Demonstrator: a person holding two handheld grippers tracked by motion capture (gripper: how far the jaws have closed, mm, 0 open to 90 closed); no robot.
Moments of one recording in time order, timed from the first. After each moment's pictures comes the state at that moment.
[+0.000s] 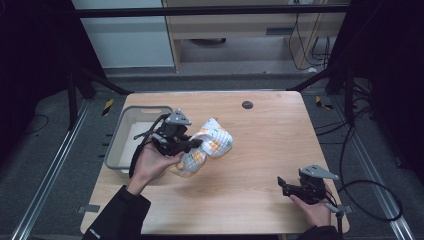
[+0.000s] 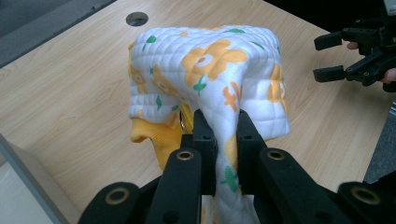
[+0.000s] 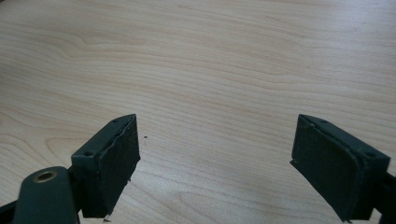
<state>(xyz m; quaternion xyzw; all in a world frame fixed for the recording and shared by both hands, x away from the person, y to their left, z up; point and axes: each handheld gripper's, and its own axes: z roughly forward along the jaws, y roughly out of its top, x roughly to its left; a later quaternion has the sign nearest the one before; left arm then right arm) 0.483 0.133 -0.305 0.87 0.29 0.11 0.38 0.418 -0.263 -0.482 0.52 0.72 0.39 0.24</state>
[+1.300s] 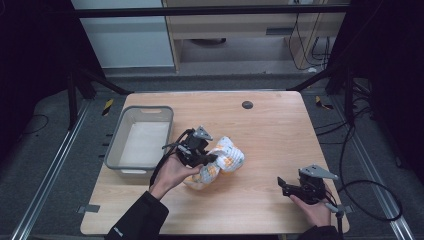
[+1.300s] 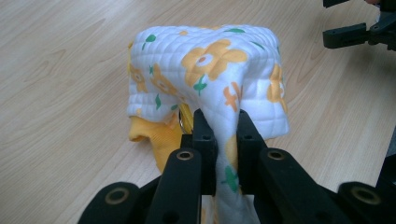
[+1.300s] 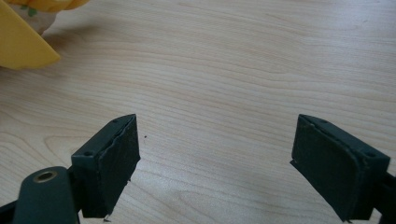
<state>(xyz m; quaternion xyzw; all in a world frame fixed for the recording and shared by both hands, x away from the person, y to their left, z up) 0.494 0.091 -0.371 0.89 0.28 0.07 0.34 0.419 -0.263 -0.483 0.52 0.72 0.39 0.24</state>
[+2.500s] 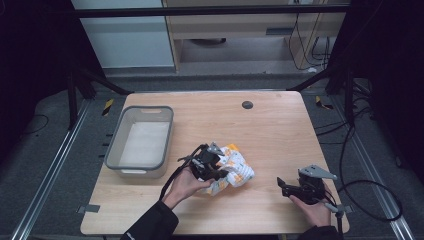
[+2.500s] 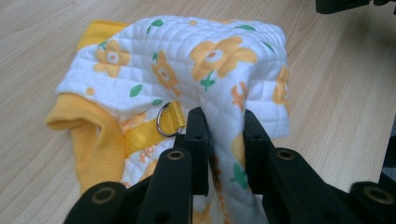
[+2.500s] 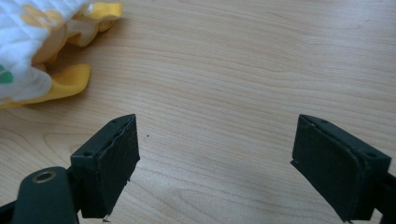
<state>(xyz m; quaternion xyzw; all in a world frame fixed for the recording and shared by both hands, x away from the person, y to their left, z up) 0.486 0.063 -0.424 0.90 0.27 0.03 0.33 0.419 -0.261 -0.484 0.52 0.72 0.39 0.24</state>
